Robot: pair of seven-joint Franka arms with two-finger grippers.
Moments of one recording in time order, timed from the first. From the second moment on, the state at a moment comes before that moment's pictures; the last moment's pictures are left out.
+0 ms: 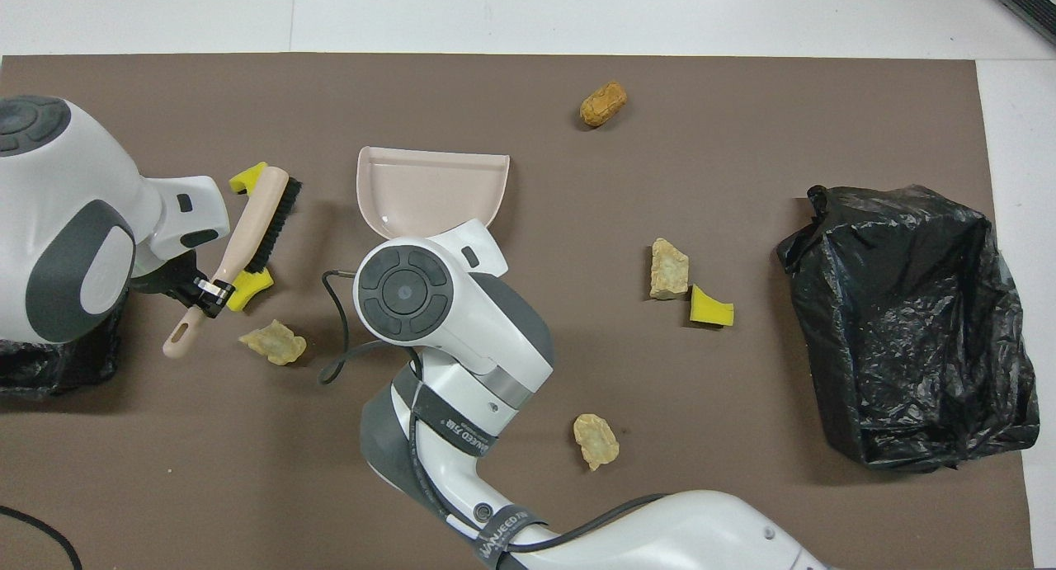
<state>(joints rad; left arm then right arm) -0.15 0.15 0.02 -1.82 0.11 1.72 0.32 0.65 0.60 0.15 -1.36 -0.15 2.14 1.06</state>
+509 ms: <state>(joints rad) -0.04 0.28 0.03 -1.72 0.23 1.98 0.55 0.68 0.68 0.15 -1.35 -0.21 2.18 1.06</state>
